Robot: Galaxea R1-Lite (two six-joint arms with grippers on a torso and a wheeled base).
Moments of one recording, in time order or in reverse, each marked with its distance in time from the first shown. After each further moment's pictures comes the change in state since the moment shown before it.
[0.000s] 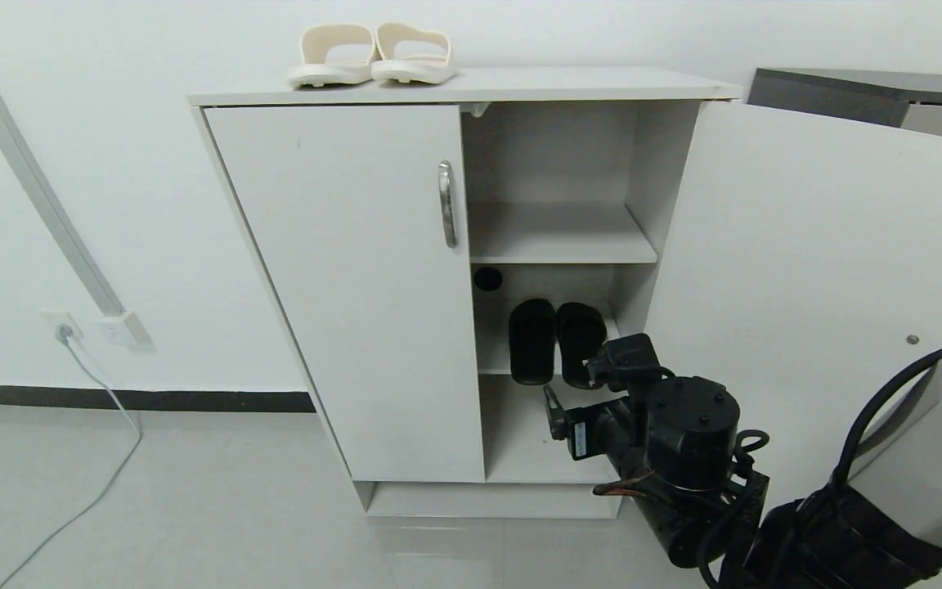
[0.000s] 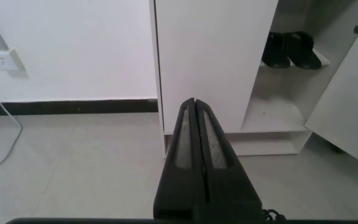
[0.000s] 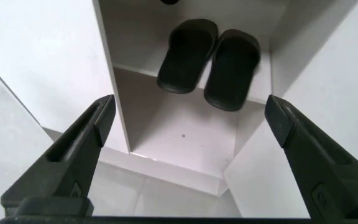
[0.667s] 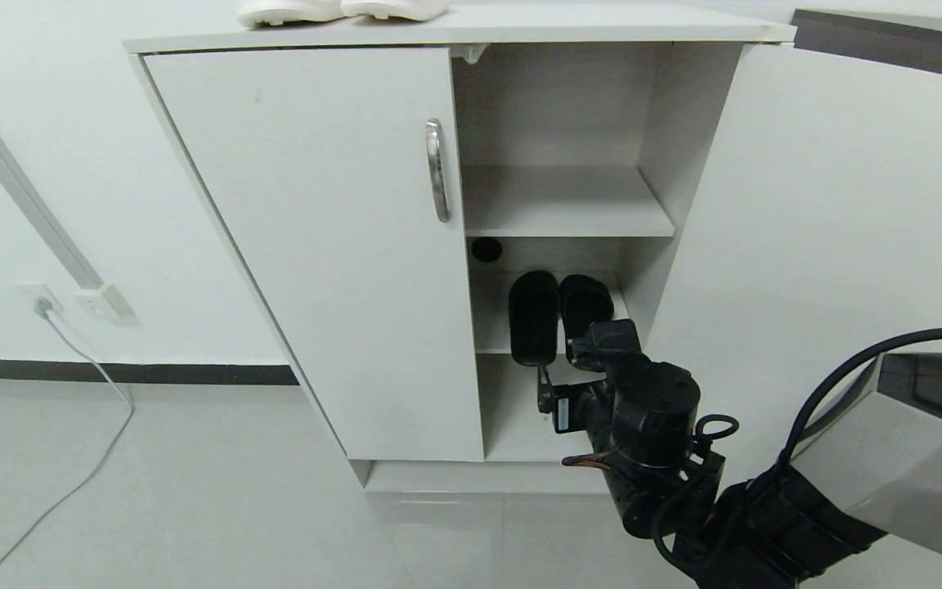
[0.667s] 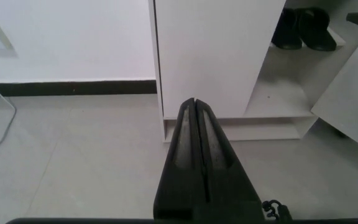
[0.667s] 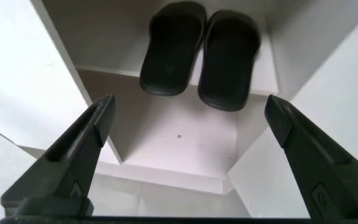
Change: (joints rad) left arm 0.000 0.000 0.000 0.000 0.000 0.004; right arm 0.000 0.081 -0.140 -0.002 -0.109 0.000
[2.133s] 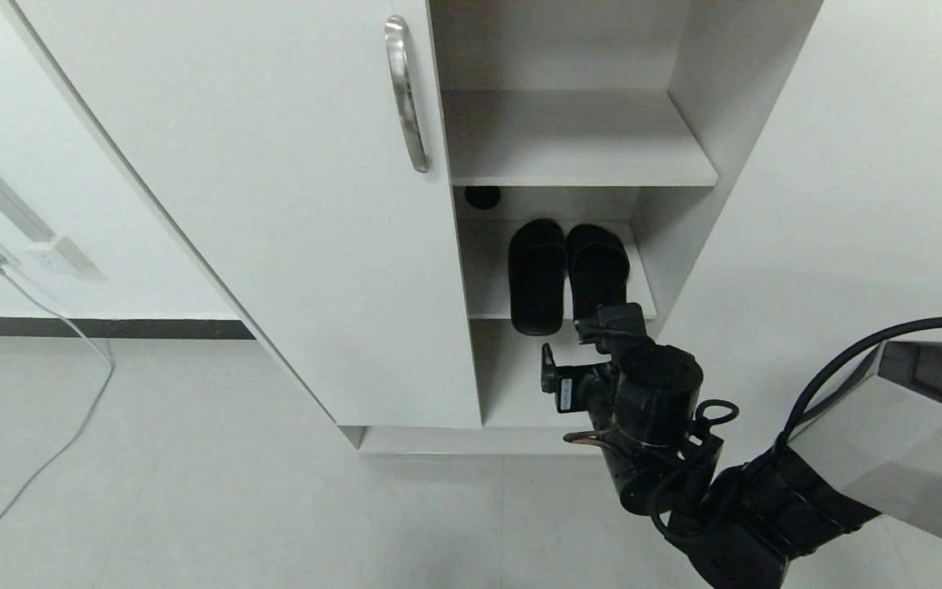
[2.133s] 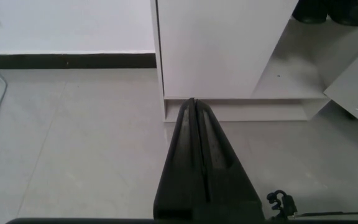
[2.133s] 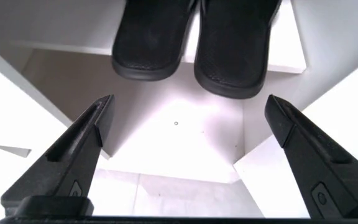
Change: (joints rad) left arm 0.000 0.000 0.000 -0.001 0.011 -0.006; right arm -0.027 0.007 -0.051 -0.002 -0.001 0.000
